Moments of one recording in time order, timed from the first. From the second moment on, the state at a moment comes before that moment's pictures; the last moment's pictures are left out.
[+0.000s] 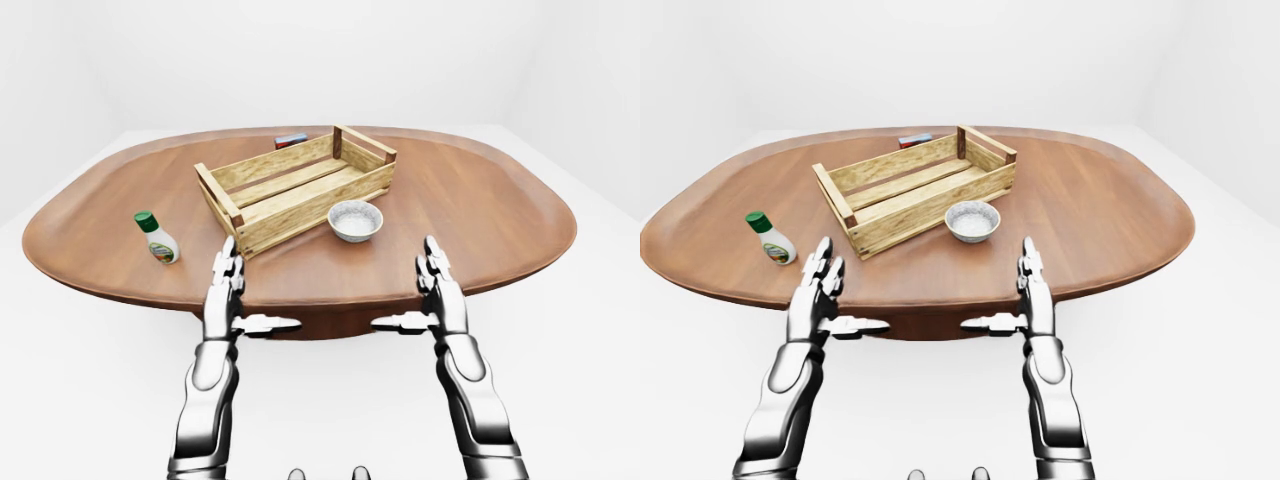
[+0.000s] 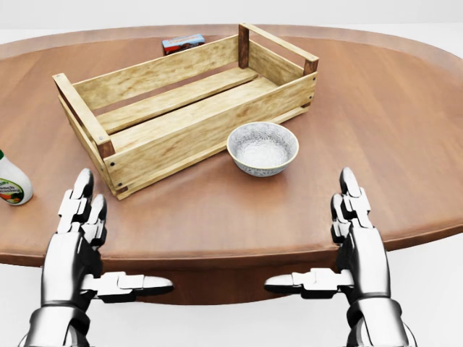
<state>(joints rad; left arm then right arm) 0.00 0.02 0.04 -0.11 -0.03 0.09 -0.02 0.00 -0.02 -0.04 -0.09 0.01 0.08 0.01</state>
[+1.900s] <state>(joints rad) -0.12 0.66 1.03 -0.50 -0.69 0.09 0.07 -0.07 -0.17 -0.41 -0.77 -0.11 0.09 0.22</state>
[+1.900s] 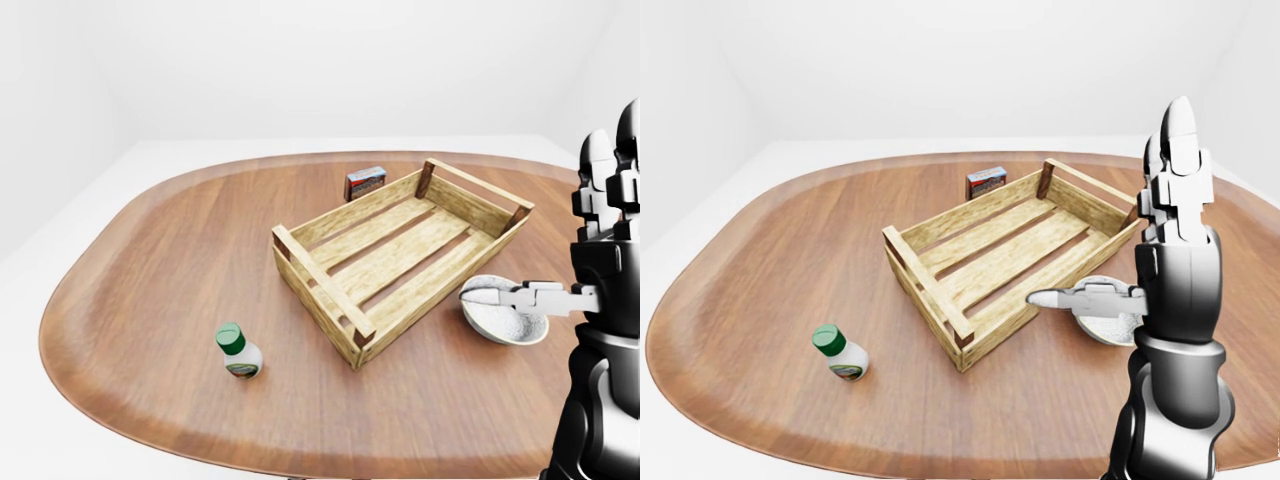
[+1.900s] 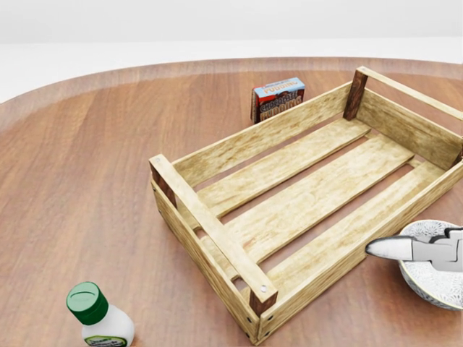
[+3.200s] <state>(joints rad) -0.12 0.65 1.02 -0.49 -0.68 0.09 0.07 -0.04 -0.15 -0.39 -0.70 -0.13 0.09 0.17</state>
